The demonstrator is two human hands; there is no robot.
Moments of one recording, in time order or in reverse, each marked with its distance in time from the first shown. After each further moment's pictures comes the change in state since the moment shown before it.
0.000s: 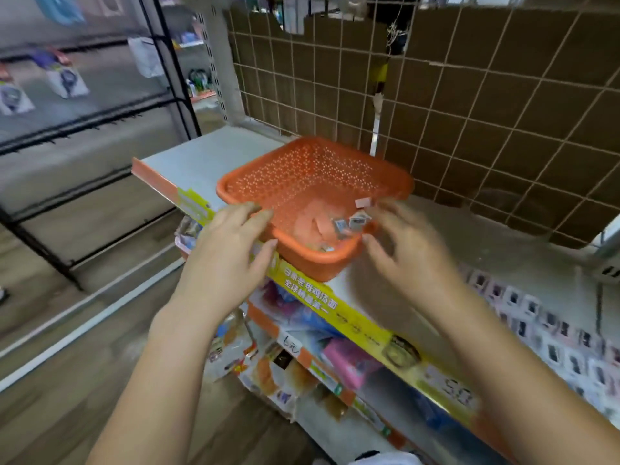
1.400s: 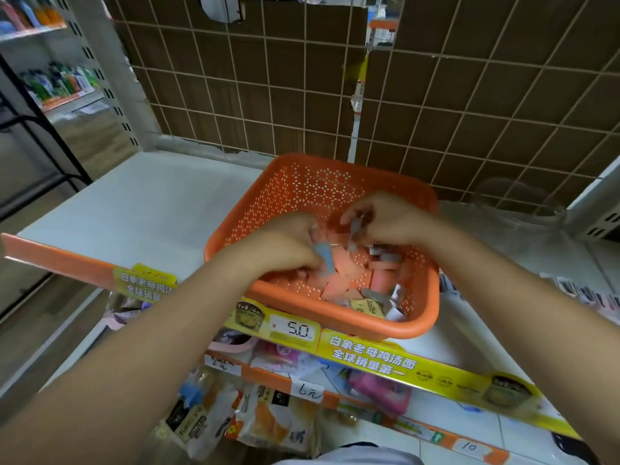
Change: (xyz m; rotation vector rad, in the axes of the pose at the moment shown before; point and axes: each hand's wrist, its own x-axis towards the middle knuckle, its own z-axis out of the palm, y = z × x) left_hand 0.161 -0.057 0.065 -0.632 -0.830 0.051; right_hand 0.134 0.004 0.060 0.154 -0.468 0.539
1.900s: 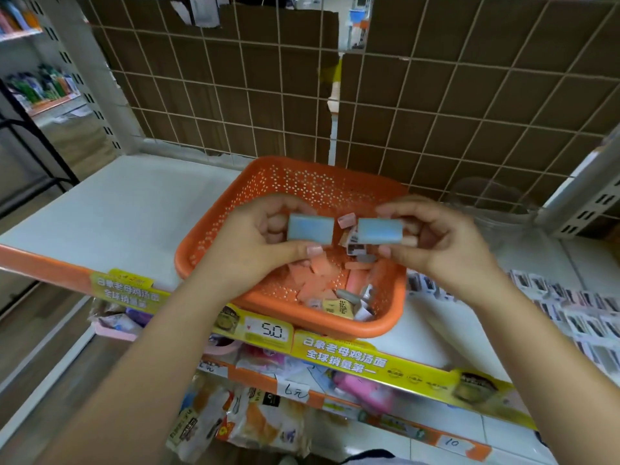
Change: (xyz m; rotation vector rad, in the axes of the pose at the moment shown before) left_hand -0.050 0.026 0.008 -0.609 0.235 0.336; right_hand -0.088 0.035 0.000 0.785 0.343 -0.400
